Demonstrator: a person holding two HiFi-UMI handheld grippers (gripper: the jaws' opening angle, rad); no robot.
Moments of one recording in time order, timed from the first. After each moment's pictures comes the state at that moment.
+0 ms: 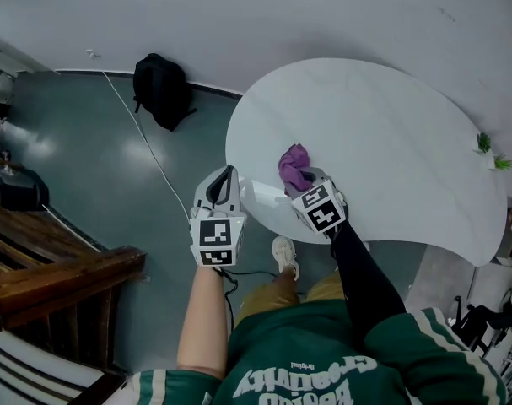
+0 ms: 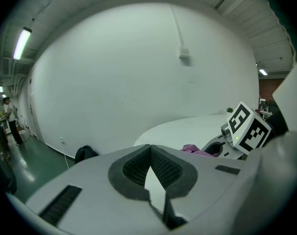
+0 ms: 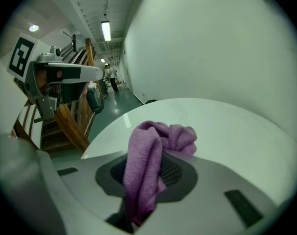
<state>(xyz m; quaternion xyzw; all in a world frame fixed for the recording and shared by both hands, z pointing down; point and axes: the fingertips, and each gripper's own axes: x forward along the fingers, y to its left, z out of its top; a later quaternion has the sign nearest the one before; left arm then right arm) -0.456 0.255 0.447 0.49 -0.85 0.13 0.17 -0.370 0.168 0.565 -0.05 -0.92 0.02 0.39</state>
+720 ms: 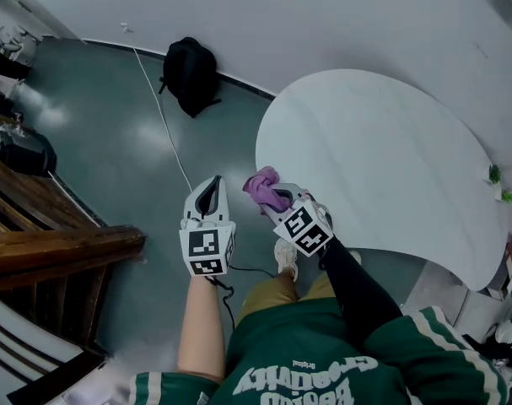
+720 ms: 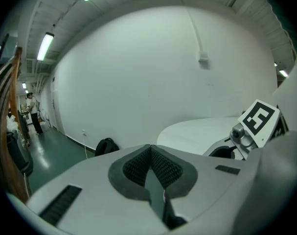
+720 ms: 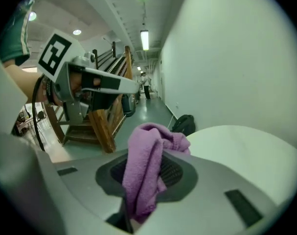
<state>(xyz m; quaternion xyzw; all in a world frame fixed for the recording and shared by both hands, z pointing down) -0.481 0.373 0.436 0.40 -0.89 0.10 0.19 -0.406 0.325 0.528 -0.24 -0.92 -0.04 0.32</state>
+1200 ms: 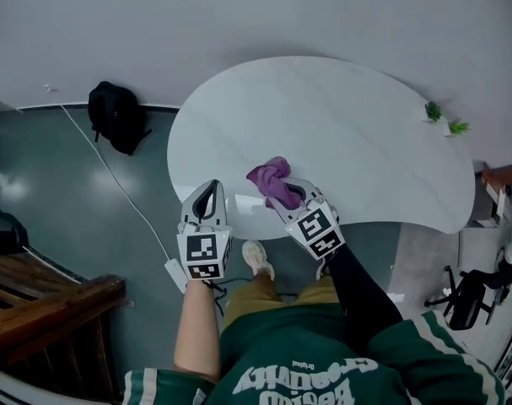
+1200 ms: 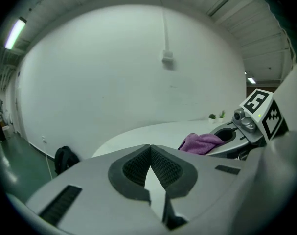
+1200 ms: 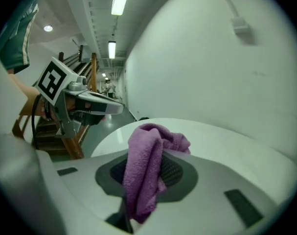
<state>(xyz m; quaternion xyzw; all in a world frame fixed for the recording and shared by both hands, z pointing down) -0.368 0.195 0.438 0.55 -0.81 0.10 0.17 -0.271 0.132 0.484 -0.01 -0.96 -0.01 0.29</state>
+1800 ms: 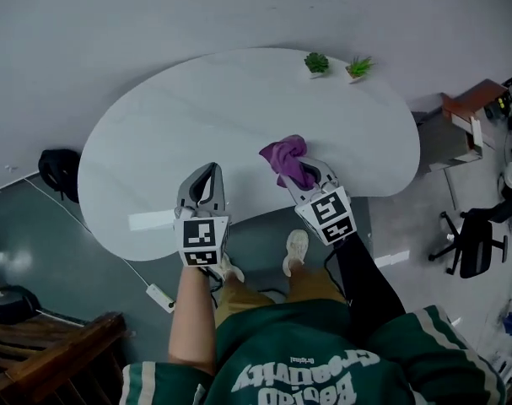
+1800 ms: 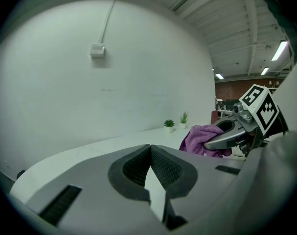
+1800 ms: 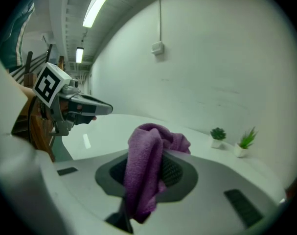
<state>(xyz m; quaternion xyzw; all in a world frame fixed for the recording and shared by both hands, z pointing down) -0.088 -0.063 0.413 0.68 -0.71 0.15 0.11 0.047 -0.119 0.454 0.19 -0.95 0.02 0.26</state>
